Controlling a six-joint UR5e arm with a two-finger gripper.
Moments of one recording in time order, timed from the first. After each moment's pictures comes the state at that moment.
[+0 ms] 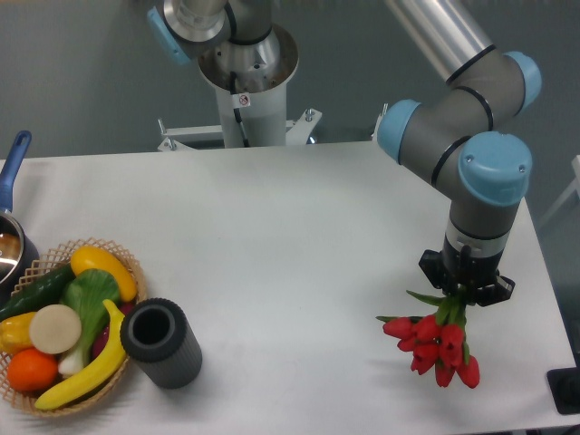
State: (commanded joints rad) arm 2.67 -2.12 -1.34 -1.04 1.54 1.19
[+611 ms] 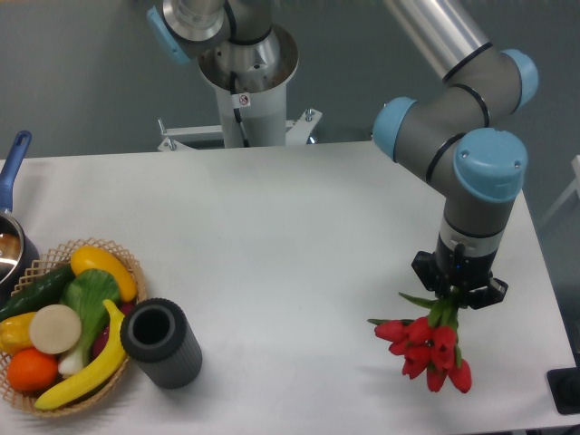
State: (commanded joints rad) arm 2.64 -2.09 -1.35 -1.02 1.39 1.13
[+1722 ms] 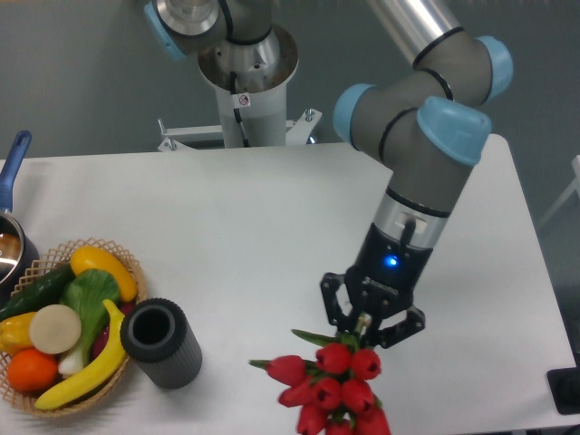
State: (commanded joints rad) arm 2.55 -1.99 -1.34 -0.78 0.74 0.71
